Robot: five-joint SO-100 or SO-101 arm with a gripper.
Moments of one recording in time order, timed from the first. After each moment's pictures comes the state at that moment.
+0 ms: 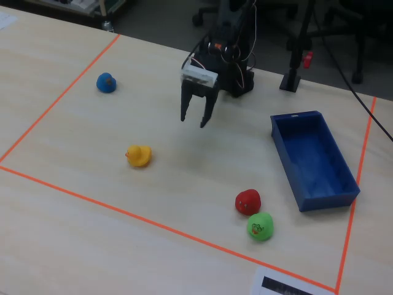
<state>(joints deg) 2.2 139.0 166.5 -19.5 -96.9</state>
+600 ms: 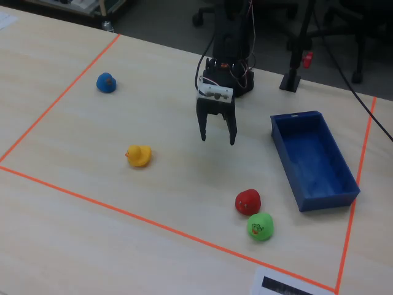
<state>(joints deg) -7.0 115.9 154.7 -27.9 -92.6</state>
